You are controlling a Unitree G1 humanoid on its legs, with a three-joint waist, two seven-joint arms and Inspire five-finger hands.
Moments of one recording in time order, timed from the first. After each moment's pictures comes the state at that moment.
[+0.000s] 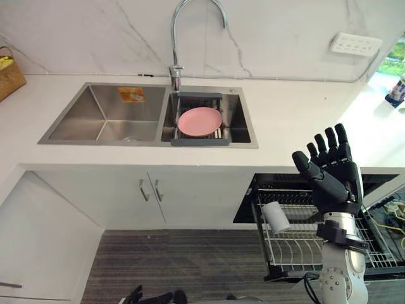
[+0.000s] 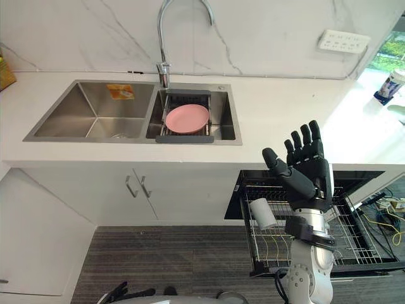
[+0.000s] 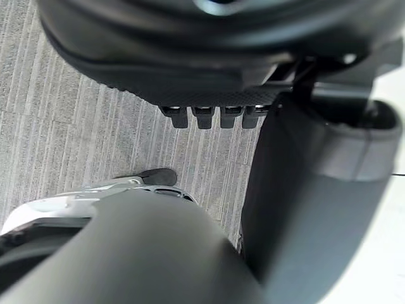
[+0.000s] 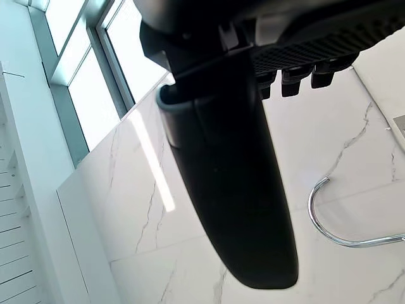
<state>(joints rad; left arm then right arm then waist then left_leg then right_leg) 0.25 0.16 0.09 1.02 -0.18 -0.10 -0.09 0.21 -0.06 -0.29 -0.25 0.65 -0.14 0.23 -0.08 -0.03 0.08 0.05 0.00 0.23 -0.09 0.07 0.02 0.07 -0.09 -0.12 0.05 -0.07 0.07</state>
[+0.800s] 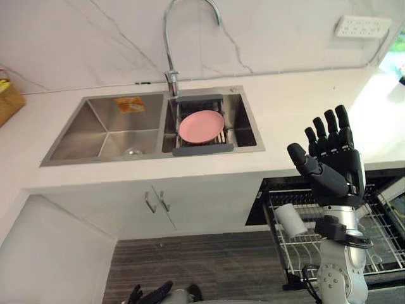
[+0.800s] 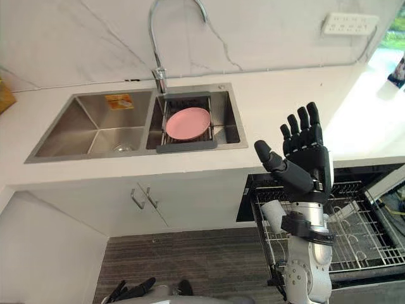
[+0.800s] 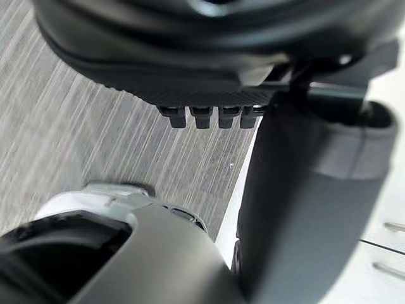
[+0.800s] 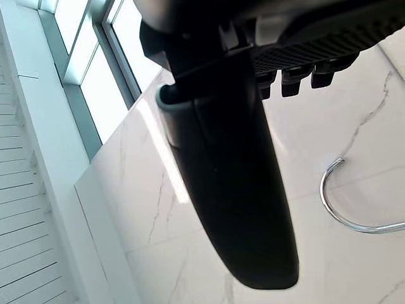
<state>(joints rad) 0.27 0.06 0.21 0.99 -0.28 -0.14 -0.06 0.19 -0.09 -0.23 -0.34 0.63 -0.19 0.22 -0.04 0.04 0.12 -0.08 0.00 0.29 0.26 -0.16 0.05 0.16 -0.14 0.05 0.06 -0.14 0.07</state>
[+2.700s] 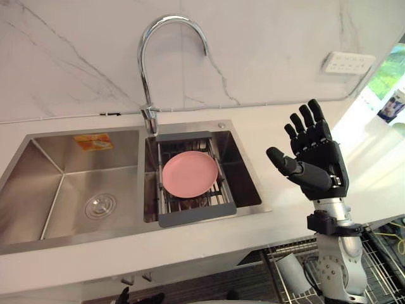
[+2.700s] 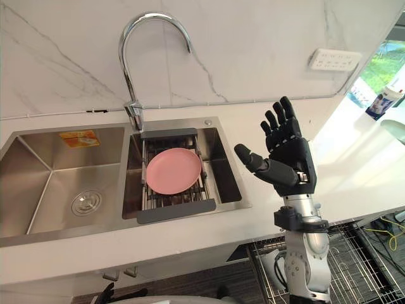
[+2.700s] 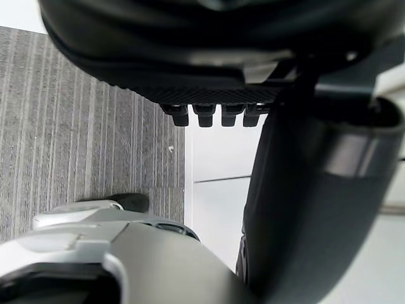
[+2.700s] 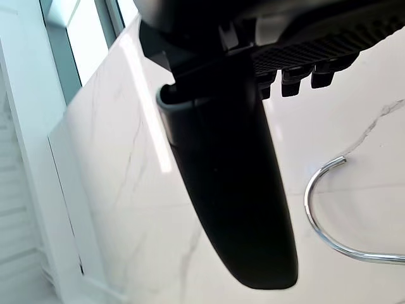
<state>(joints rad) 0.27 0.14 0.17 0.99 -0.04 -0.12 0.08 0.11 -0.22 -0.23 -0.31 0.43 -0.11 0.31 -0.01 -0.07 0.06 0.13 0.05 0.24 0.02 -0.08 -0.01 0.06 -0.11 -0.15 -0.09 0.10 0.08</state>
